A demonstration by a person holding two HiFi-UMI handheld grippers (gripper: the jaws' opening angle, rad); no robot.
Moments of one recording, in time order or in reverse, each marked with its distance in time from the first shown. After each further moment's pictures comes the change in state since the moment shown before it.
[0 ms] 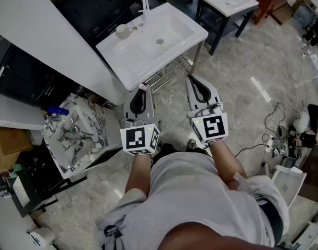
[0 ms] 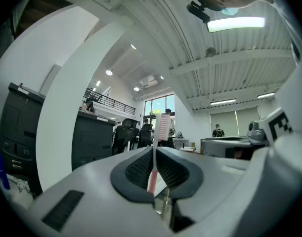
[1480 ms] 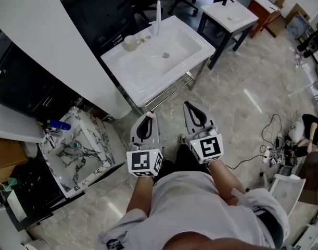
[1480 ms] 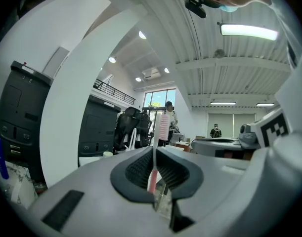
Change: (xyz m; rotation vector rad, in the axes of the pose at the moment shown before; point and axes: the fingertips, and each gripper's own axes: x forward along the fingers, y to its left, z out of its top) left arm -0.019 0.088 -0.048 -0.083 0.088 -0.065; right arm 0.065 0.091 -0.037 -0.001 0.023 0.031
